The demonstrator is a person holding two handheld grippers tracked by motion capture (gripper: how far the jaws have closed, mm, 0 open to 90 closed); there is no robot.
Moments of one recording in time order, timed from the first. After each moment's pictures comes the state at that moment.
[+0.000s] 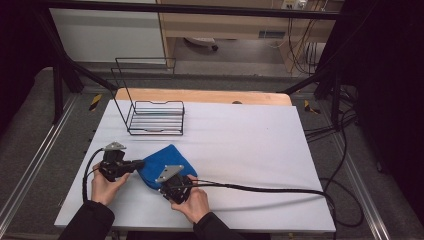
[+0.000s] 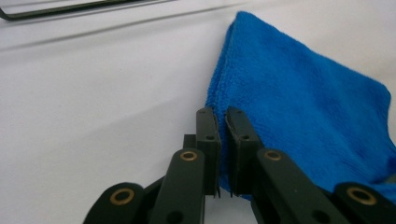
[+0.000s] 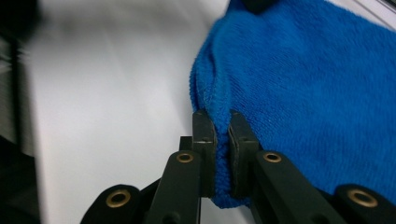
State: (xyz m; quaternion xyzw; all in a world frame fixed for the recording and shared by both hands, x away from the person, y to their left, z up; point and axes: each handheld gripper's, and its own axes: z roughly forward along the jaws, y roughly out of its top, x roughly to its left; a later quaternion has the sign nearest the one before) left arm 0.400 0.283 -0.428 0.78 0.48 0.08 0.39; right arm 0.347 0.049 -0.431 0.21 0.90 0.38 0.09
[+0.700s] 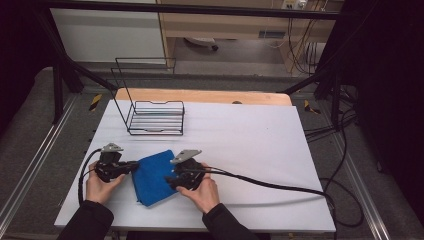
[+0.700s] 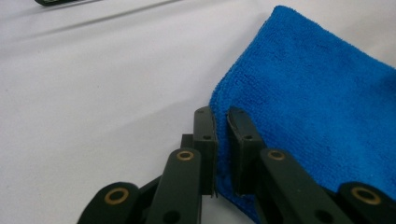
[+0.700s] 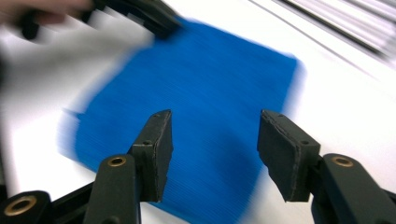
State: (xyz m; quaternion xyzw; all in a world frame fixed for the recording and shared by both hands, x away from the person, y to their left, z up) left arm 0.402 0.295 -0.438 0.80 0.47 0.11 0.36; right arm 0.376 0.012 -0.414 0.30 0.86 0.40 0.09
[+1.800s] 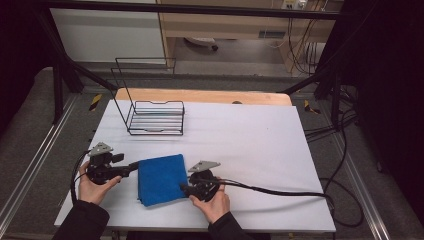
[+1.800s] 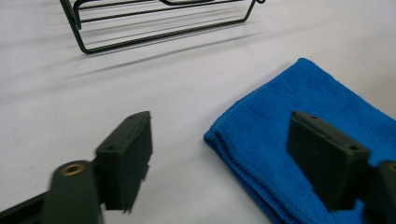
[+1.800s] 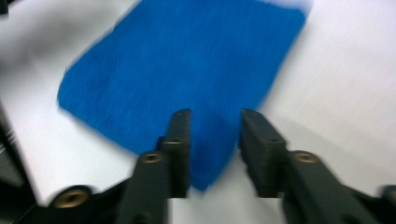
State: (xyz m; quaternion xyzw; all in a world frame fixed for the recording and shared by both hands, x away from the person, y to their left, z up) left arm 0.384 0.305 -0.421 0.76 0.47 0.15 0.42; right arm 0.353 -0.020 -0.431 0.38 0.82 0.41 0.08
